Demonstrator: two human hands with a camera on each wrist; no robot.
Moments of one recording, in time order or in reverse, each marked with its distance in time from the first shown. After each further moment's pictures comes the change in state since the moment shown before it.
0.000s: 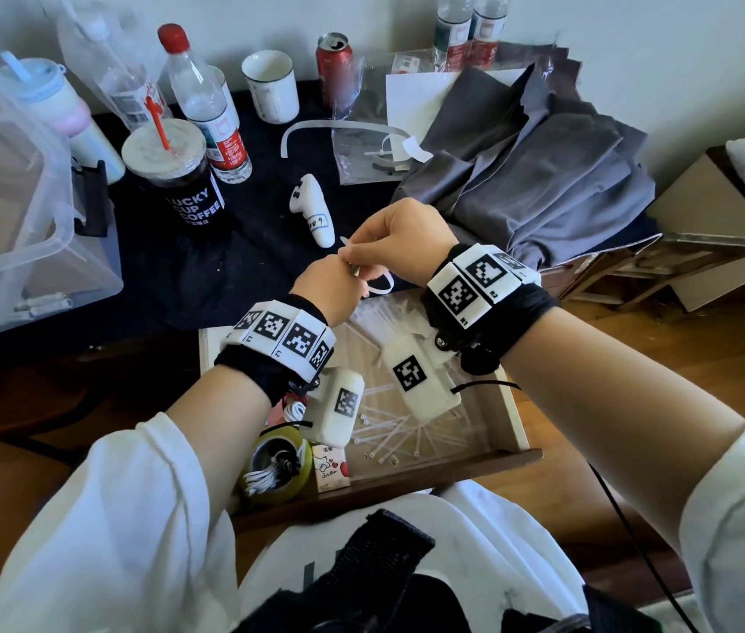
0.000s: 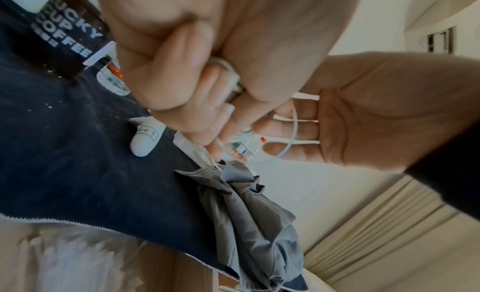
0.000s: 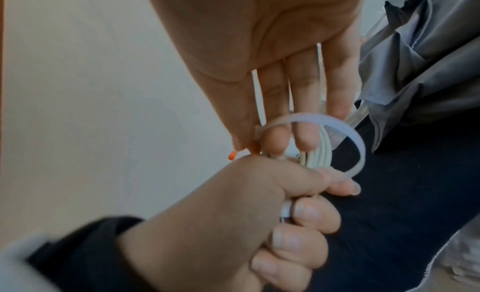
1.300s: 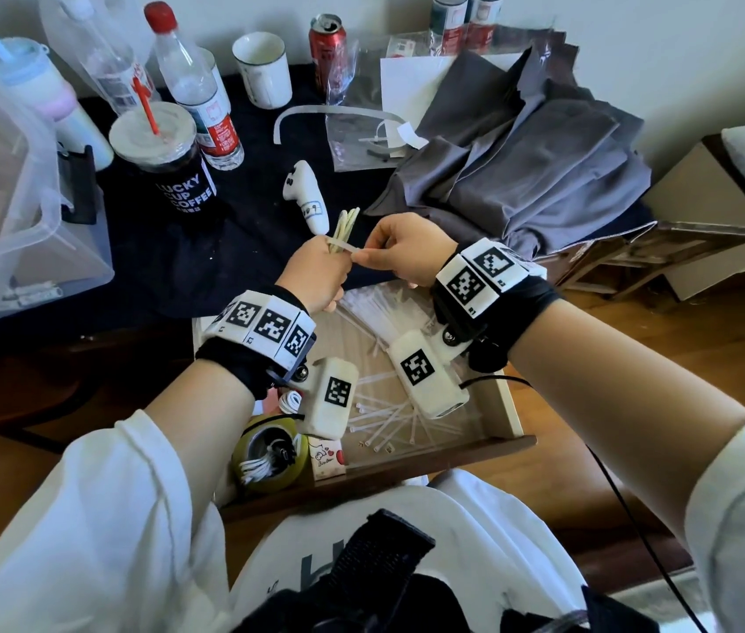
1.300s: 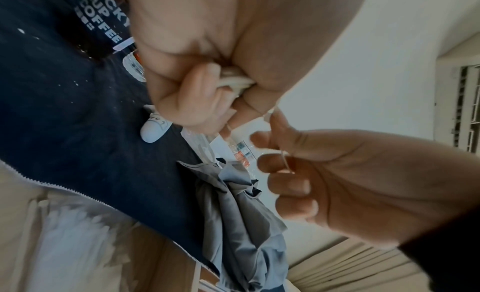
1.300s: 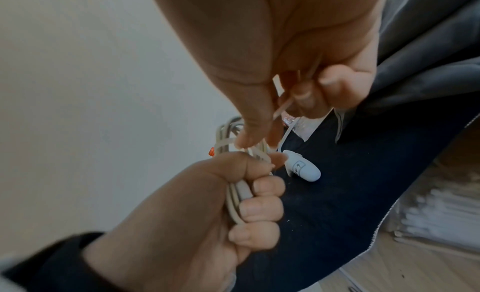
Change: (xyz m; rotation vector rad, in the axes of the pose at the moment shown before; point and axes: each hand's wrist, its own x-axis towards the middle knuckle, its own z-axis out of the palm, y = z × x) left_hand -0.006 -0.005 -0.004 -0.602 -0.072 -0.063; right_hand -0.003 0.020 0.006 -0.063 -0.100 0.106
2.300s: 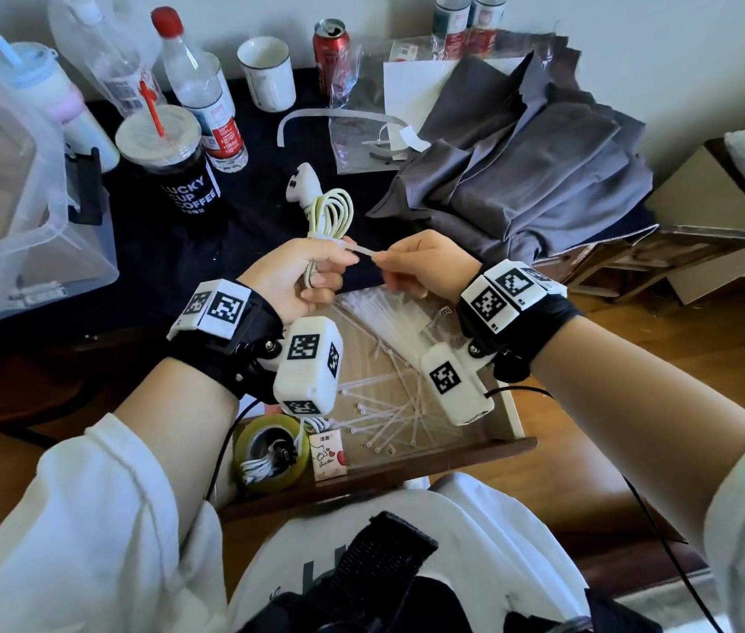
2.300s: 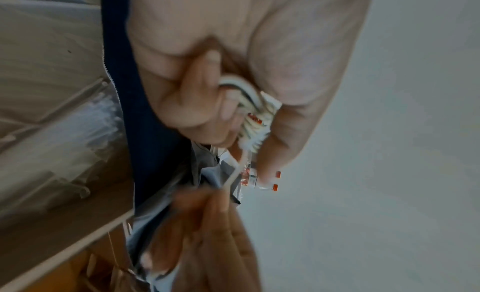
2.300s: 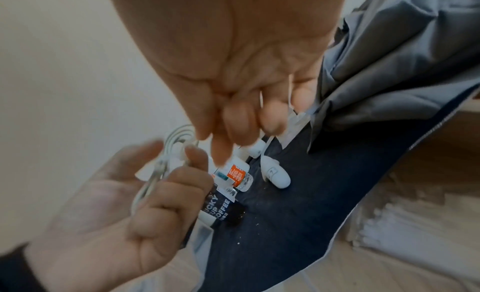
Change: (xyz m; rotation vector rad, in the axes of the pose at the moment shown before) left_hand -0.011 0.006 -0.024 -0.489 -0.244 -0.175; right_hand -0.009 0.024 0.001 0.278 -0.063 -0.061
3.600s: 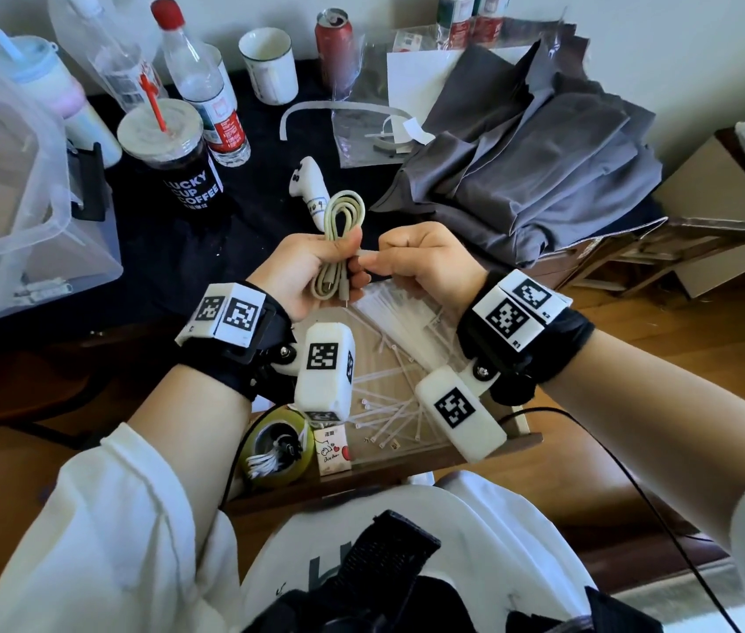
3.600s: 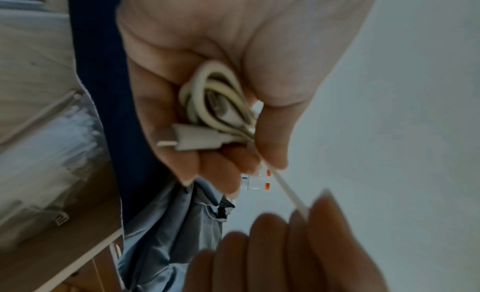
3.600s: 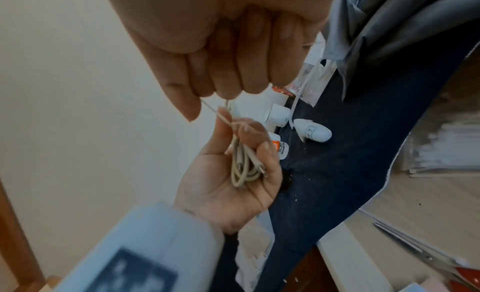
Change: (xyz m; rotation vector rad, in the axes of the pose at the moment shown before) left_hand -0.011 -0.003 0.011 0.111 0.039 0.145; right_hand -0.034 -0.034 0.013 0.418 -0.002 -0.089
